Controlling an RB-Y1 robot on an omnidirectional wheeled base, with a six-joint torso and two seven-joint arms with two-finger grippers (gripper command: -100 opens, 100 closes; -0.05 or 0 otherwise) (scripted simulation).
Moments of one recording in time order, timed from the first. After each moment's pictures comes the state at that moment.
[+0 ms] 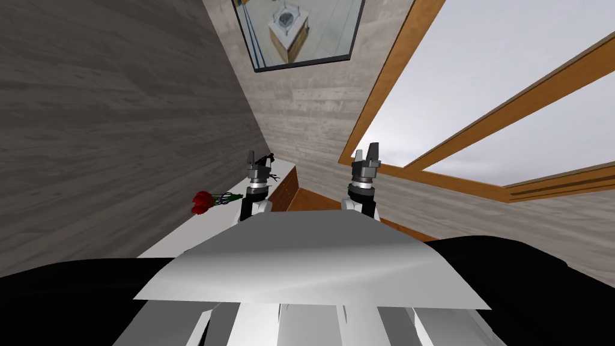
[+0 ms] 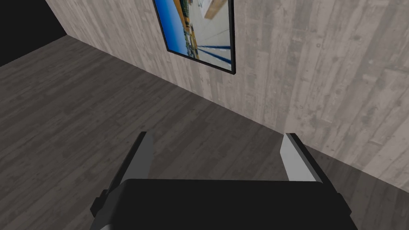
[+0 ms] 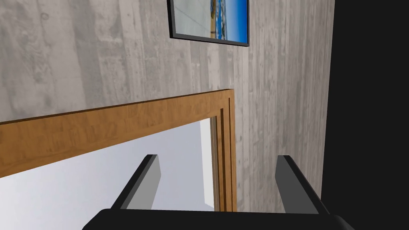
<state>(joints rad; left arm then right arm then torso) 0.38 0.19 -0.11 -2.19 0.17 -0.46 0.08 0.47 0.01 0.05 -2.40 0.09 -0.49 0.12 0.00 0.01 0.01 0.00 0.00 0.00</state>
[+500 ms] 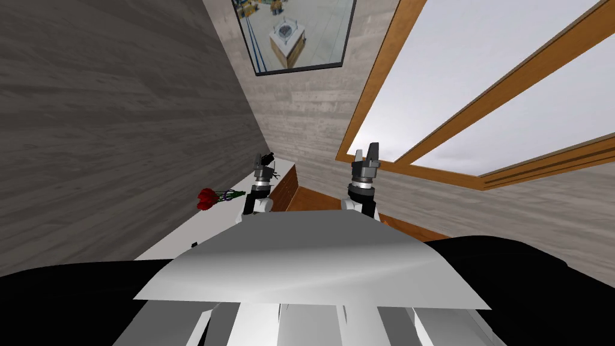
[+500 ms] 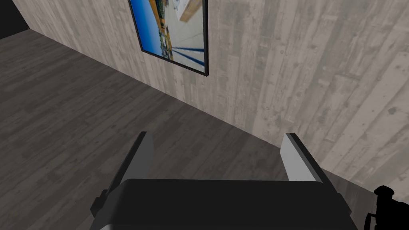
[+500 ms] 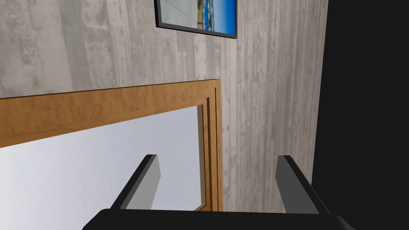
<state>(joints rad) 0.31 0.26 -0.12 -2.08 0.30 -0.42 0.06 0.47 0.01 0.05 -2.40 0.09 -0.49 0.12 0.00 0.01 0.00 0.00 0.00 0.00</state>
